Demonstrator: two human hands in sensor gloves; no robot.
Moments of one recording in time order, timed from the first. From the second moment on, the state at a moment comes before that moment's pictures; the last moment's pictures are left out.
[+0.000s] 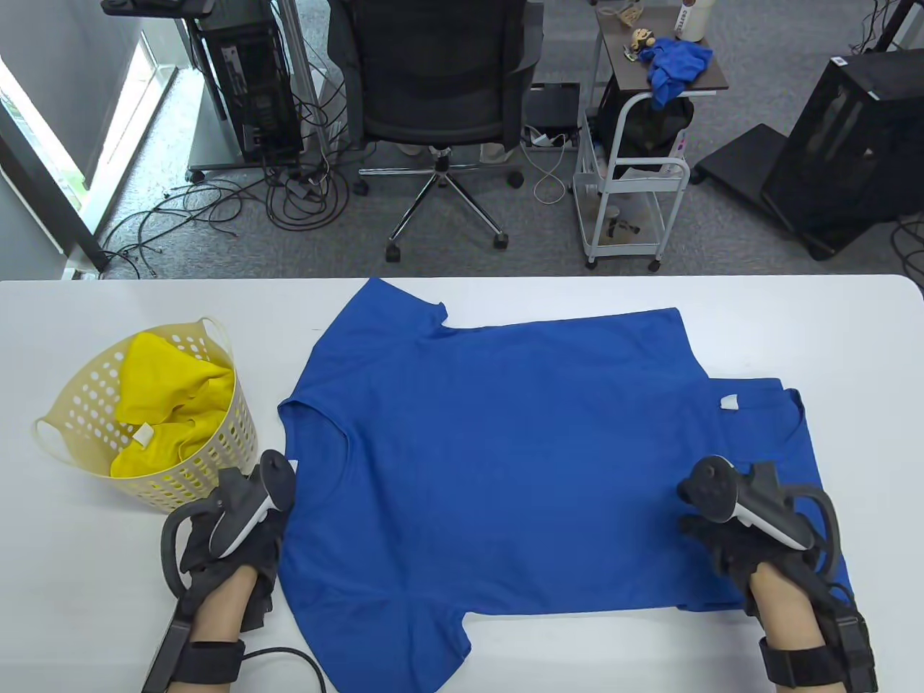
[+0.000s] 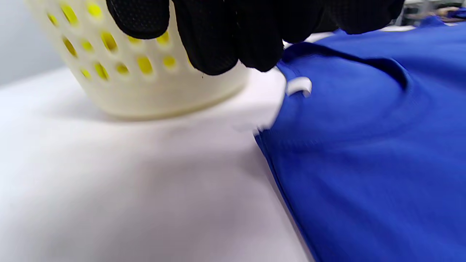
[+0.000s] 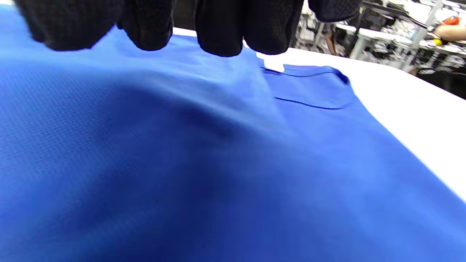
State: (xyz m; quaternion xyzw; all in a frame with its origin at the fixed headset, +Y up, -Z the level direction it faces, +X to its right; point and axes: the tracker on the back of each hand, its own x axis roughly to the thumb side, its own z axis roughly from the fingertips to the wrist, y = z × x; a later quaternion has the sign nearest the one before) left_hand -0.285 -0.715 -0.310 -0.14 0.13 -0.04 0.98; right_hand 0.272 -0.700 -0.304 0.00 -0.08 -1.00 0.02
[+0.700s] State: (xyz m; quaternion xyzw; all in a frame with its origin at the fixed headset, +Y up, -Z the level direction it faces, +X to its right) left_hand -0.308 -0.736 -0.307 -0.16 0.13 -0.08 0.97; right_hand 0.232 -0.710 -0.287 -0.07 0.01 -0.99 0.07
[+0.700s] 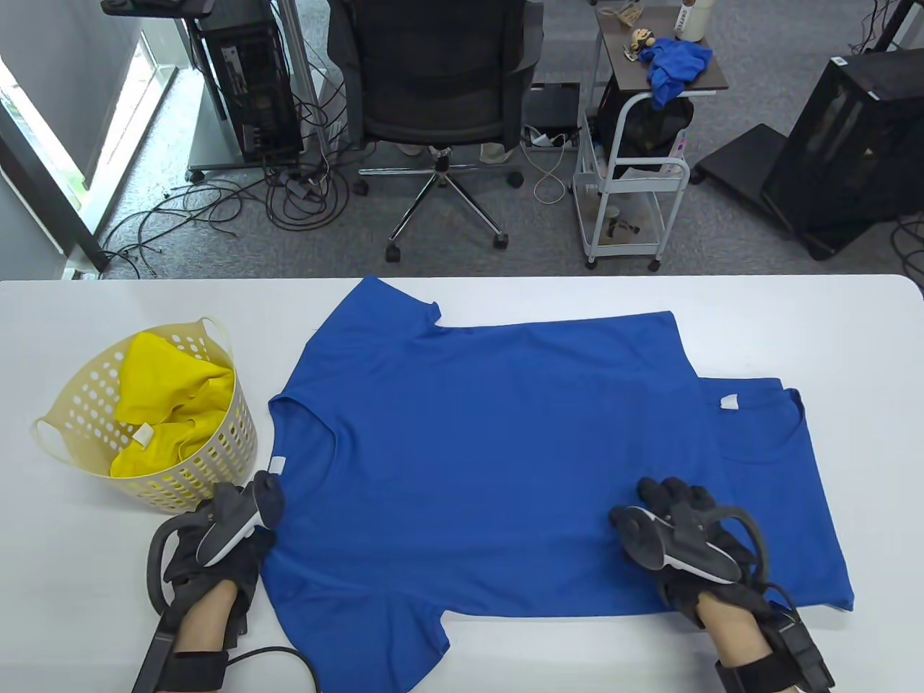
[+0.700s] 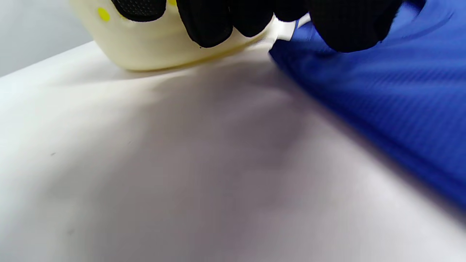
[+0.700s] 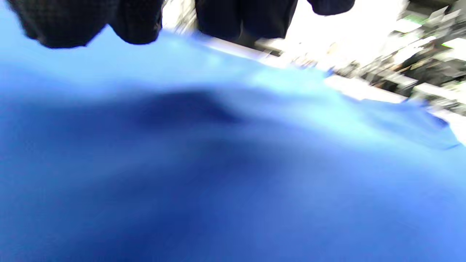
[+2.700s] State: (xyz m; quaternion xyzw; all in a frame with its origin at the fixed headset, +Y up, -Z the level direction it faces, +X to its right) left_hand -0.336 -0.673 -0.261 0.14 0.15 0.04 0.98; right_hand 0.312 -0.667 -0.262 0.13 0.32 -0.94 0.06
